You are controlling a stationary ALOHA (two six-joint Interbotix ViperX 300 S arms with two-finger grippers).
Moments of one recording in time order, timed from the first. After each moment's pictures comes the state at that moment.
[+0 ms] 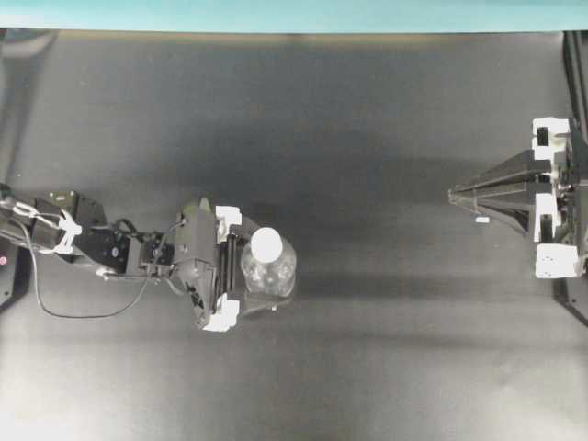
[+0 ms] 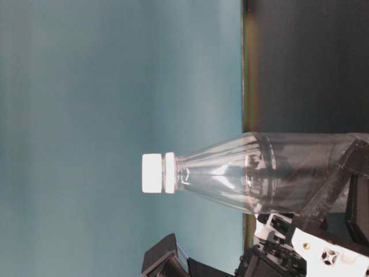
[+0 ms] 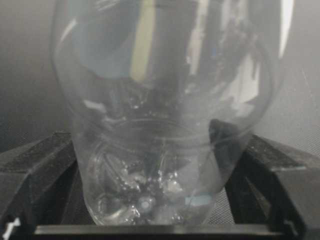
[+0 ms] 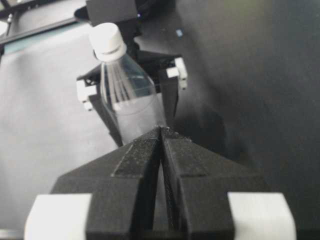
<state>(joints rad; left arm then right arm) -0.02 0.33 0.87 0.04 -0.92 -0.12 -0.02 -0.88 1.07 0.03 0.06 0.23</state>
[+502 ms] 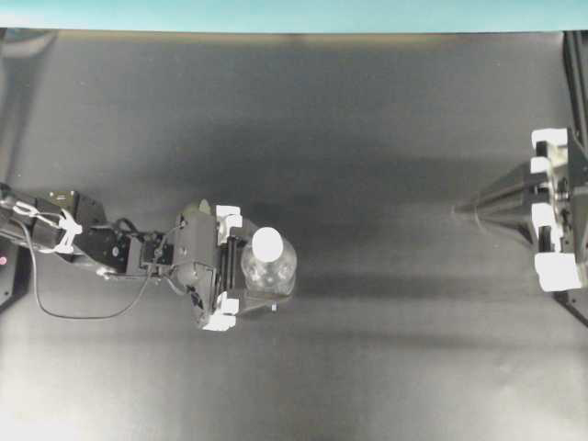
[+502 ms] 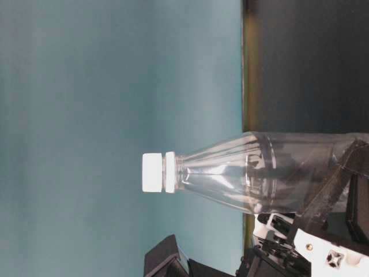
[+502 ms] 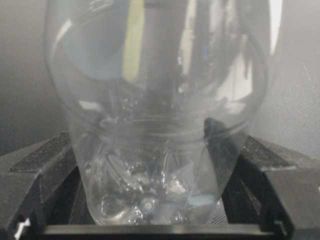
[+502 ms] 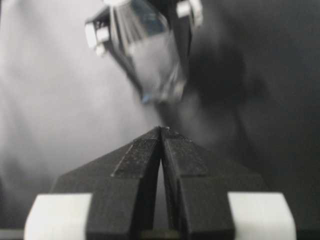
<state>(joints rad) -0.02 0.33 0.87 0.04 -0.90 -0.07 0.05 -0.82 0.92 0.04 0.42 0.35</state>
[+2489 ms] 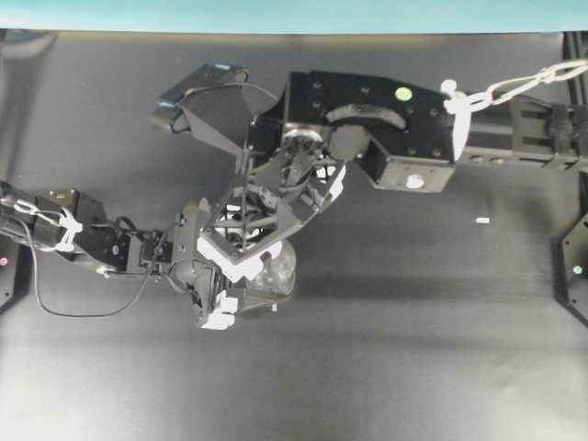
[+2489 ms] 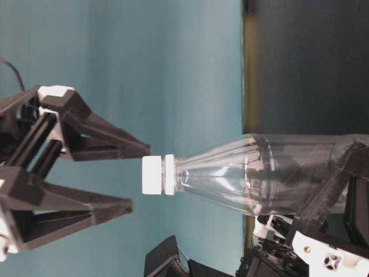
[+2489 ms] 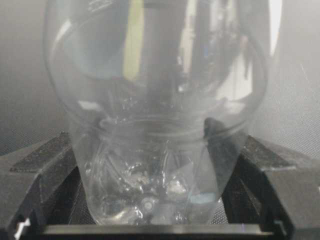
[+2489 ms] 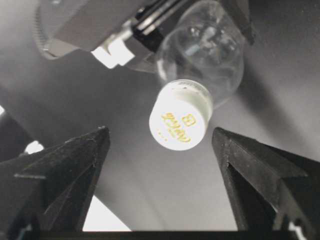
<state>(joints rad) -0.01 0.33 0.87 0.04 -0.90 -0.08 0.01 0.36 -0.44 0.21 1.43 0.67</state>
